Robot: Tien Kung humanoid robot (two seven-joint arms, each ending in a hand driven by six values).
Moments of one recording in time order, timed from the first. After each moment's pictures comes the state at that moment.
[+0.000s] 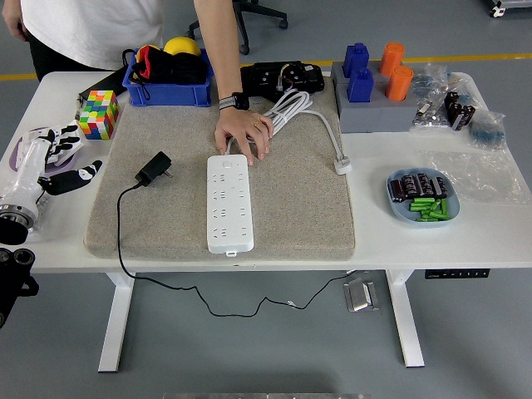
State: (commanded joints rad) left arm -0.30 0.25 -1.39 -1.10 1.72 0.11 -0.01; right arm 0.00 -0.22 1.53 0.34 -1.55 0.09 -0.24
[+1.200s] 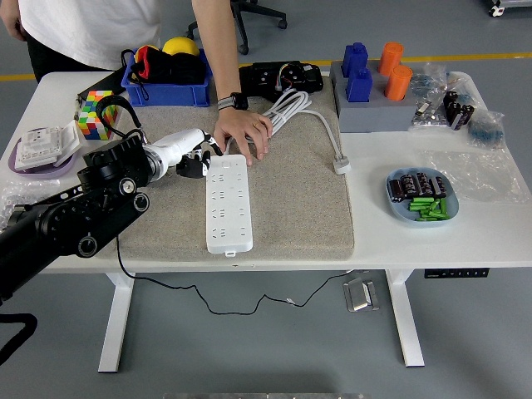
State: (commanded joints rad) left arm -0.85 0.19 -0.63 -0.87 1.62 -0.11 0.30; right arm 0.02 -0.23 1.49 0.35 -1.52 0.09 -0.24
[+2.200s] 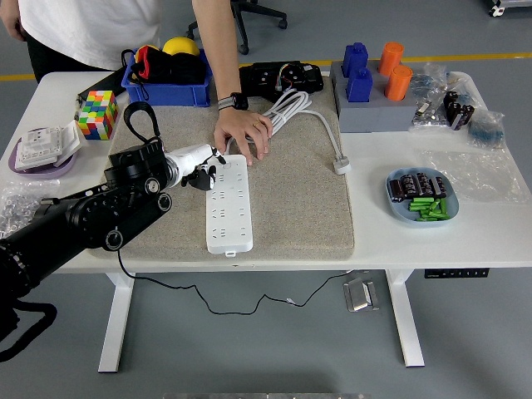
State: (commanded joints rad) left arm -0.91 0.11 -0.52 -0.73 1.54 -0.13 0.35; right arm 0.01 -0.23 1.51 0.35 -1.53 0.09 -0.24
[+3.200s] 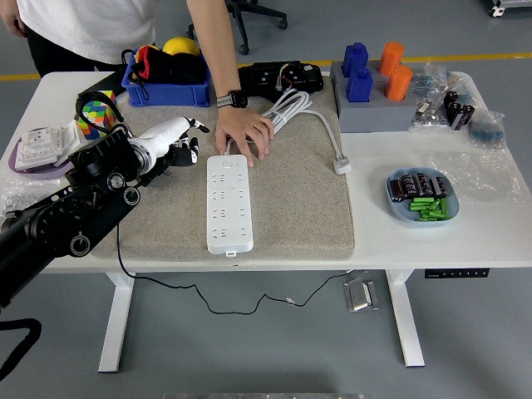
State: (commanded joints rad) left arm -0.72 0.22 -0.91 -0.98 1.74 -0.04 0.26; right arm 0.00 -0.22 1.52 0.35 -1.53 0.09 -0.24
